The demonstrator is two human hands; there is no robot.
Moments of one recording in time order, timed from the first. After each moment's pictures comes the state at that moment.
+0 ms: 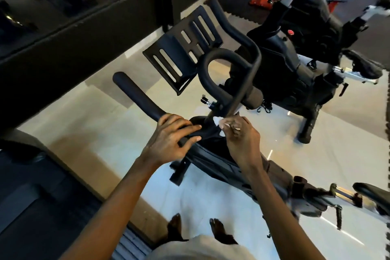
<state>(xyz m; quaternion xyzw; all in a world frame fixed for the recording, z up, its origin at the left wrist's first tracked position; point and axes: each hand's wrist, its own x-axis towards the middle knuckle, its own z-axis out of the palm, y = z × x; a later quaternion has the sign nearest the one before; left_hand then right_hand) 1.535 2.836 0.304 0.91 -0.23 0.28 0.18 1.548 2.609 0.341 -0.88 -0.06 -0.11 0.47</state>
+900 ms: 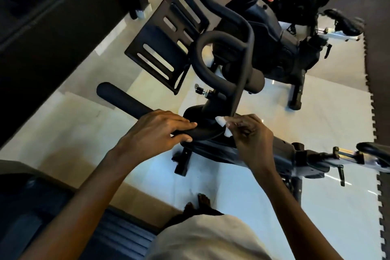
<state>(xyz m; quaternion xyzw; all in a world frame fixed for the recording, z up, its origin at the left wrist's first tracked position) 1.569 2.888 0.367 0.93 -0.32 0.00 0.17 1.528 2.631 0.335 -0.88 0.02 -0.15 0.45</state>
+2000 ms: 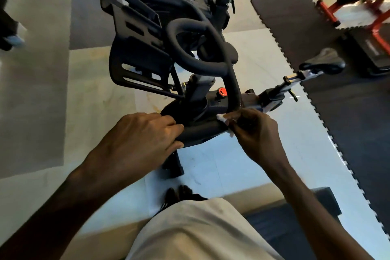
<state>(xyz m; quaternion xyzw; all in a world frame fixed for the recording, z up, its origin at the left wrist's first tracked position) 1.652 2.983 0.419 0.77 -0.63 0.06 0.10 1.497 2.761 0.365 -0.86 0.27 -0.18 0.40</state>
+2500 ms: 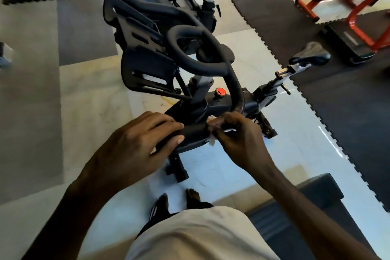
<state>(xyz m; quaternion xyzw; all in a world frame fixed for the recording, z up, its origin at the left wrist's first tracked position) 1.673 3.022 0.409 0.73 -0.63 0.03 0.27 1.508 2.825 0.371 -0.85 0.24 -0.19 0.42</state>
